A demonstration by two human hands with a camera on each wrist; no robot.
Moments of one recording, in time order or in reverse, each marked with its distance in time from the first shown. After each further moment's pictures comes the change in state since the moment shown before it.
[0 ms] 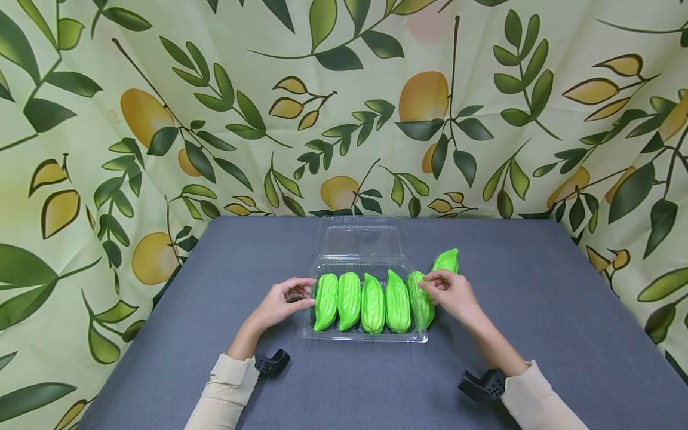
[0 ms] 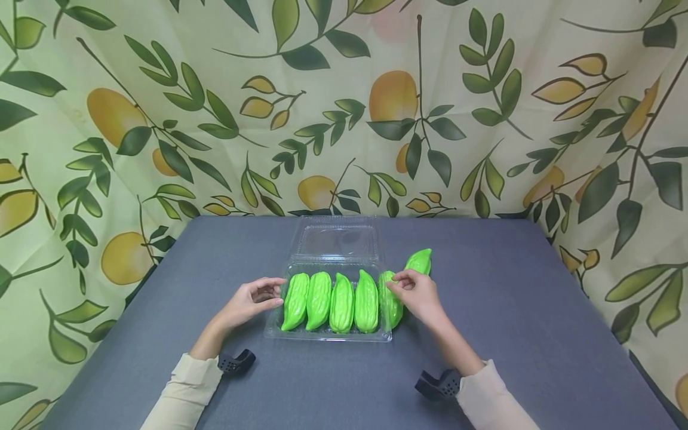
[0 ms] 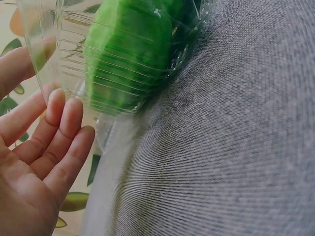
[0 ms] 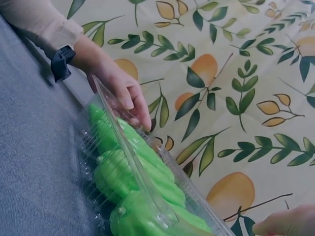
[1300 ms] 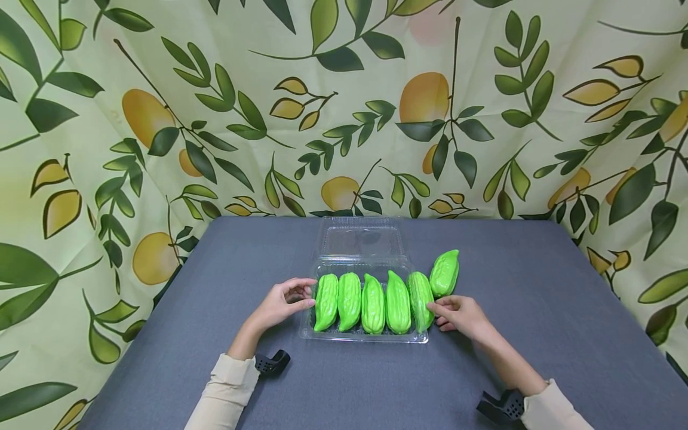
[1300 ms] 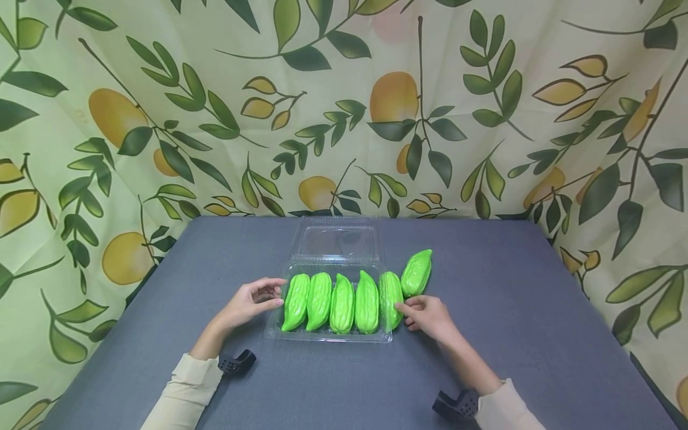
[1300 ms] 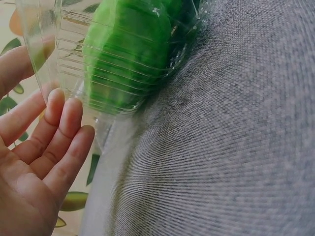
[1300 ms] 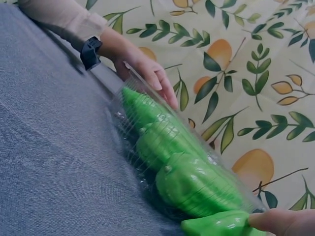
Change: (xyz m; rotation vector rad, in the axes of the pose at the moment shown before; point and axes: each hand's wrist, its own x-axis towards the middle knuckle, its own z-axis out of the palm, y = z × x) left_hand 0.000 0.000 0.002 -0.013 0.001 0.000; right_hand -0.021 0.033 -0.006 0.071 -0.210 0.201
